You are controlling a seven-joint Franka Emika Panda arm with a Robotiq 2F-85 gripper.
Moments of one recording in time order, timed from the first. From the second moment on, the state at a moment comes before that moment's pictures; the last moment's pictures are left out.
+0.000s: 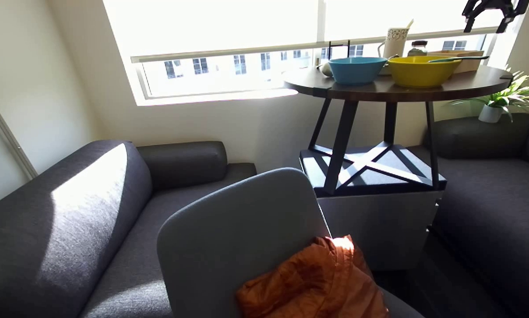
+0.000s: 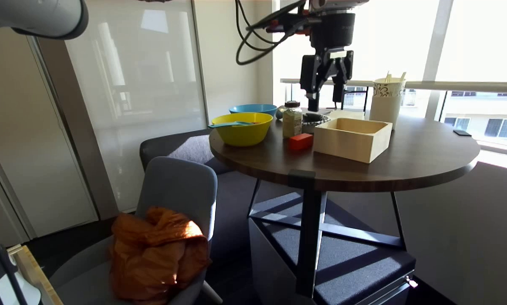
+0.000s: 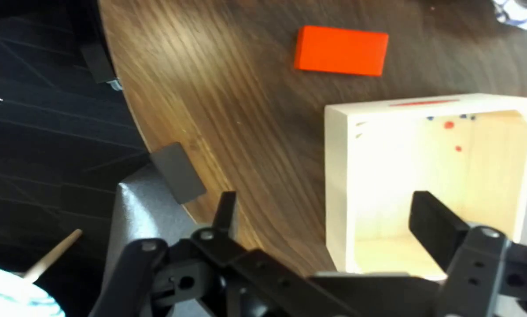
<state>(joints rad) -0.47 0.52 -0.37 -1.13 0.23 1.67 1.01</state>
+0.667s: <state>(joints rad) -0.46 0.62 -0.37 -1.18 0.18 1.93 1.01</state>
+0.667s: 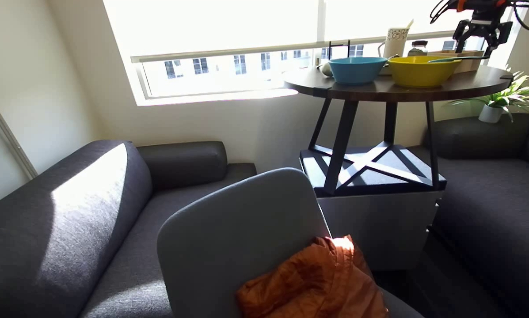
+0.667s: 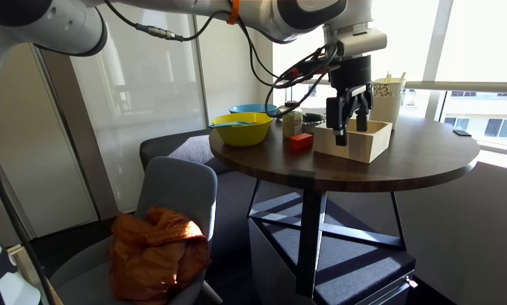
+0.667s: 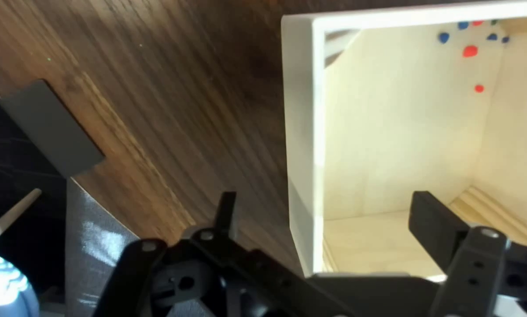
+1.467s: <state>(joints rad) -0.46 0.63 -0.35 -1.20 0.17 1.93 0.97</state>
